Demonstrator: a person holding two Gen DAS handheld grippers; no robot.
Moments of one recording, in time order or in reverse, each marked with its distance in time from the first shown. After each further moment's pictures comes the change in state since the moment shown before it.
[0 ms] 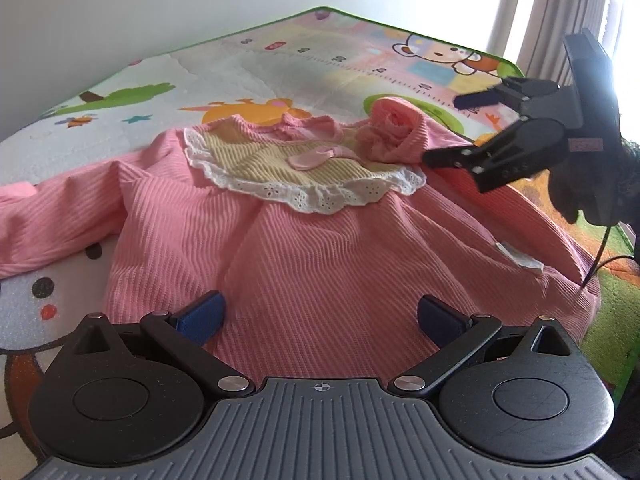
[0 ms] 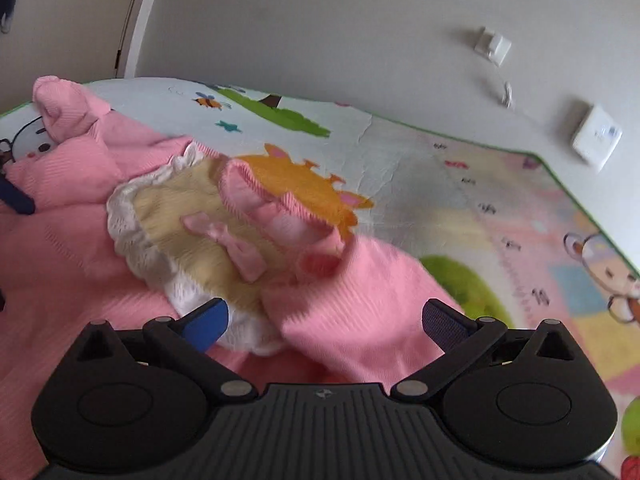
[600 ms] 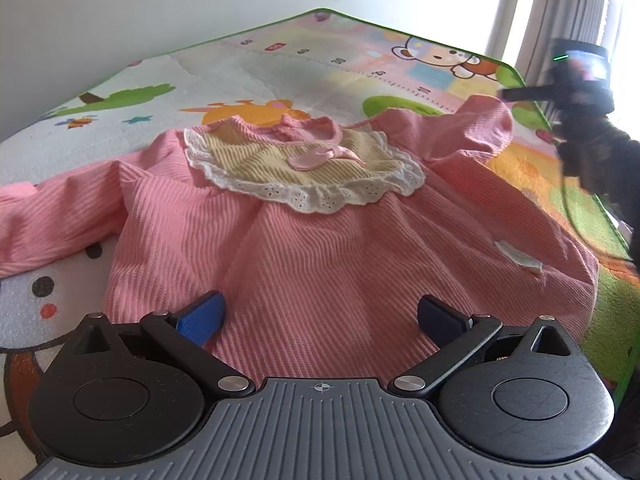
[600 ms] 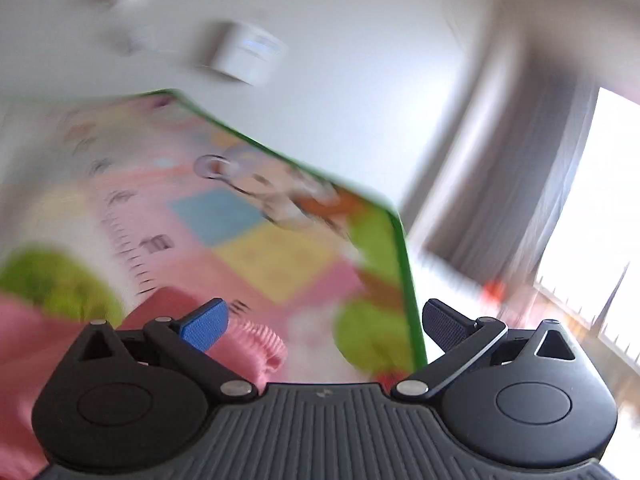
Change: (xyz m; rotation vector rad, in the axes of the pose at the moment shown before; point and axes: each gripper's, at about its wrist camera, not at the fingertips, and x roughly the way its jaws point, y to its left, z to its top) left arm -0.001 0.000 -0.001 0.001 -0.005 -0.002; right arm -0.011 -0.197 -0.050 0.623 0.094 -0.902
